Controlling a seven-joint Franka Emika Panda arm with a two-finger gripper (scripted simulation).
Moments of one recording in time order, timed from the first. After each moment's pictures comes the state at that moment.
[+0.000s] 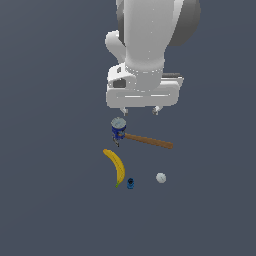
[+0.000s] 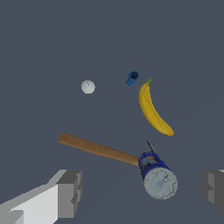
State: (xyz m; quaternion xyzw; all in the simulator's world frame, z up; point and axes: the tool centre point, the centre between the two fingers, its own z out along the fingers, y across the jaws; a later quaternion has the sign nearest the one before) arm 0.001 0.041 0.308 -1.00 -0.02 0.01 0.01
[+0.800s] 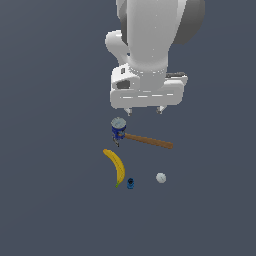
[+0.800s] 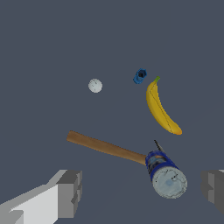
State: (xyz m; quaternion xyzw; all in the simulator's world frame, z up) arm 0.001 0.054 0.309 -1.00 -0.02 0.01 0.03
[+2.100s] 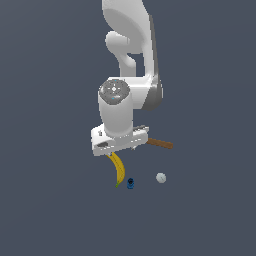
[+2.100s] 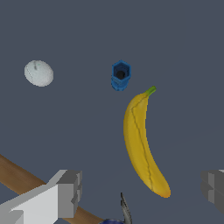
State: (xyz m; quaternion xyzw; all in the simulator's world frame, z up) arm 0.052 -0.026 0.145 -0.99 -0.14 0.00 0.01
